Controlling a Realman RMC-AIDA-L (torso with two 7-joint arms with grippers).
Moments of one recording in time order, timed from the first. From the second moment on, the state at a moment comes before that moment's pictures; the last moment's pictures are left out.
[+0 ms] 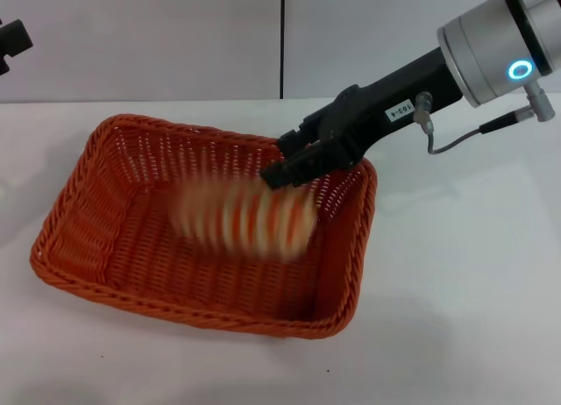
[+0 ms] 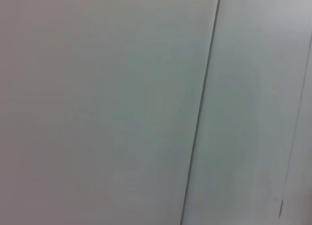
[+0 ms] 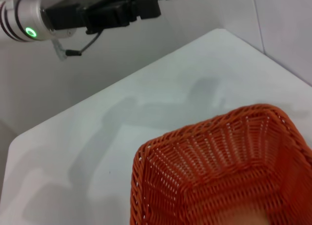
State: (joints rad) left arm -0.14 -2.06 0.69 1.21 1.50 1.60 -1.67; right arm 0.84 2.07 -1.19 -1.09 -2.06 -1.64 2.26
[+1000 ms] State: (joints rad) left arm -0.08 -2.06 0.09 0.55 1.46 1.80 -0.88; right arm 0.19 2.07 -0.81 -0.98 -1.25 -1.43 1.33
